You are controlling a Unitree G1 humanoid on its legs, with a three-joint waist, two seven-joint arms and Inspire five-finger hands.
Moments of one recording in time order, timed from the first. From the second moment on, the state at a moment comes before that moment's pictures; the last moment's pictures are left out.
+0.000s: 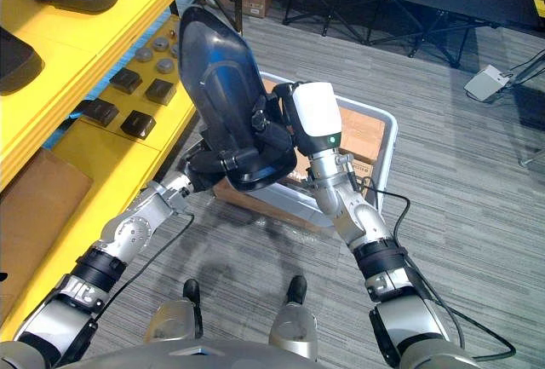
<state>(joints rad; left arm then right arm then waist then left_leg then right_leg) -0.37 0.31 -0.37 0.26 -0.98 0.09 -0.30 -0.40 -0.45 0.26 0.33 -0.81 -0.35 -0.57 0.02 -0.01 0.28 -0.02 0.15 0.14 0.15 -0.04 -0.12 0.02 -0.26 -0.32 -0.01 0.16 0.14</state>
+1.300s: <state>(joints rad) 0.13 0.10 0.03 -0.29 0.02 -0.33 0.40 0.06 -0.26 0.11 -0.12 -0.02 -0.51 -0.25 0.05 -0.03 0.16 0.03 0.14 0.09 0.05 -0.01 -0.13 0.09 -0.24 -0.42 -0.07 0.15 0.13</state>
